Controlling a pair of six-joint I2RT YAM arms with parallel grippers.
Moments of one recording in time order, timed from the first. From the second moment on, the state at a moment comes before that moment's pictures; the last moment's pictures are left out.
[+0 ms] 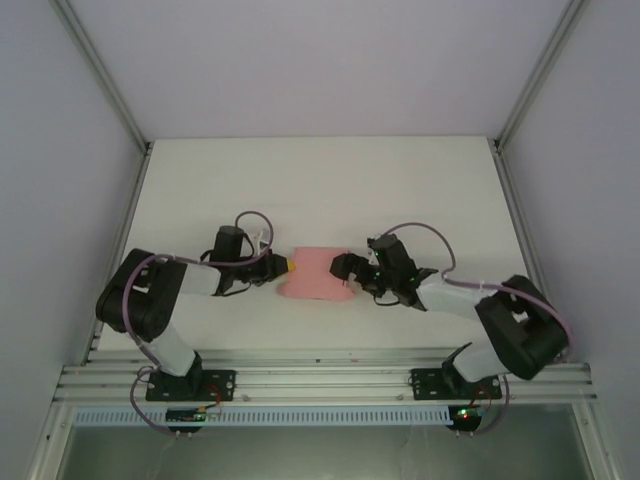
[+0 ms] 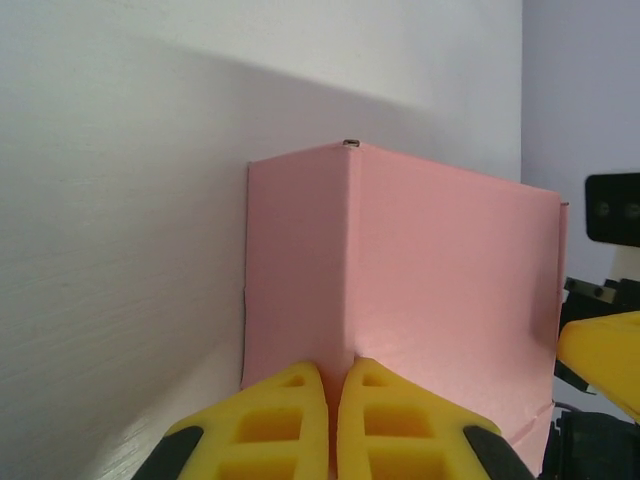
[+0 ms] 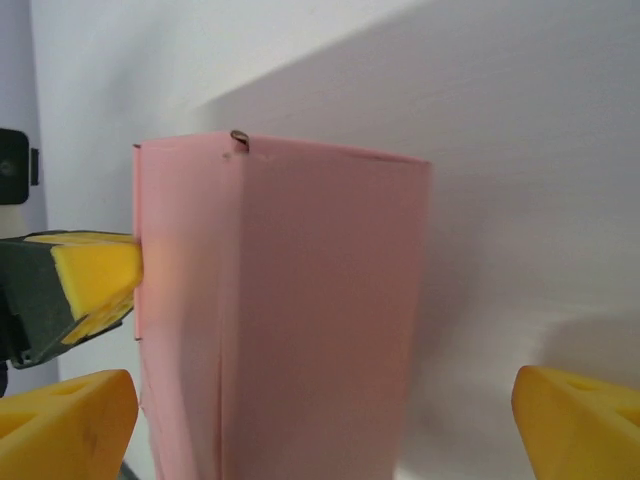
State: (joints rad) left arm -0.35 1.65 0.52 0.41 0.78 -0.77; right arm 0.61 1.45 0.53 0.22 -0.33 0.95
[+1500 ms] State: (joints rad) left arm -0.53 1.30 0.78 -0.02 0.45 -0.15; right arm 0.42 1.38 0.70 0.05 -0.56 1.02
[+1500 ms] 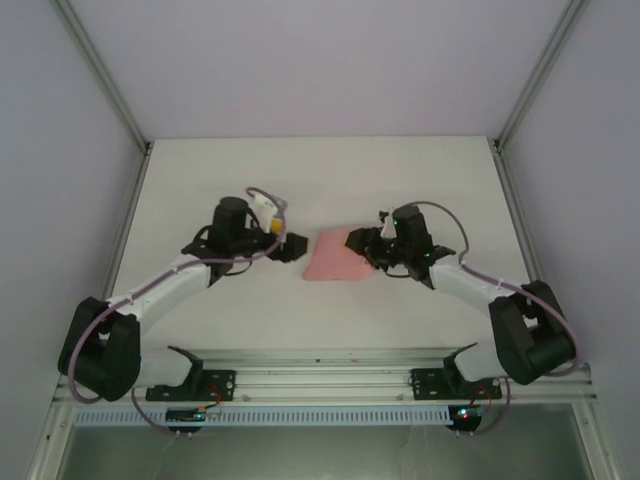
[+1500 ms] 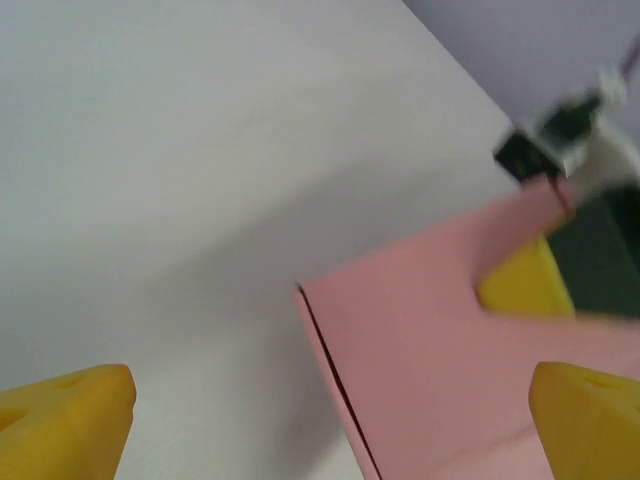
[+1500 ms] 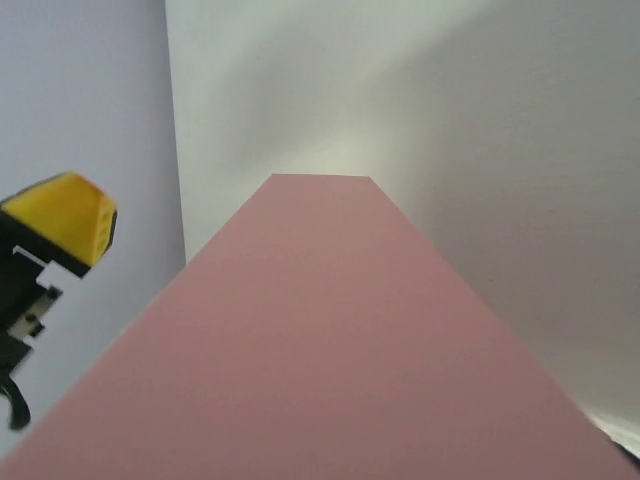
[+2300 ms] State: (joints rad) left arm -0.94 1.35 0.77 0.05 -0.14 0.61; right arm 0.27 1.50 0.90 -0.29 -1.02 1.32
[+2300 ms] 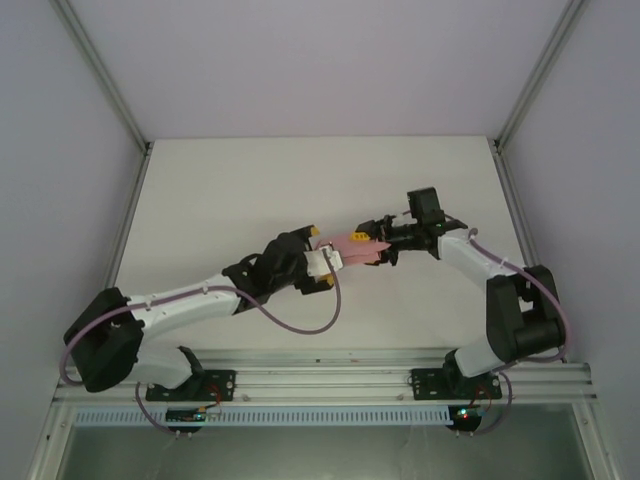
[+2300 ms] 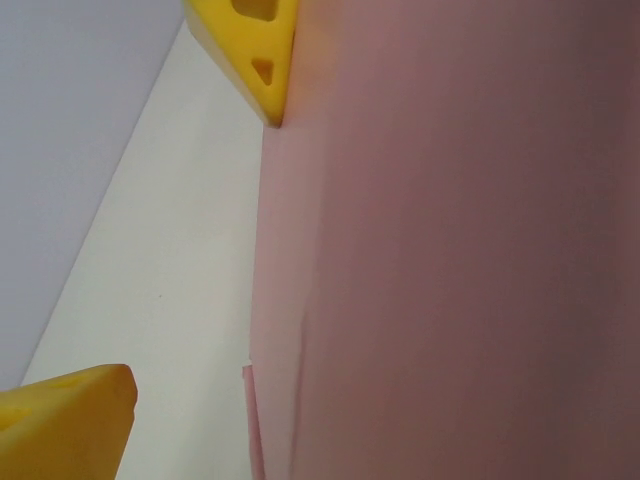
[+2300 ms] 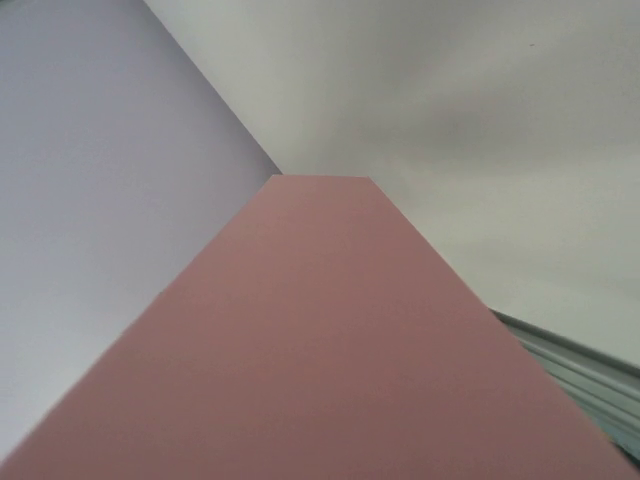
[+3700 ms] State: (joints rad) left arm -0.77 1.33 0.94 -0.39 0.14 0.62; right arm 0.13 1.36 0.98 -0.55 -0.72 0.73
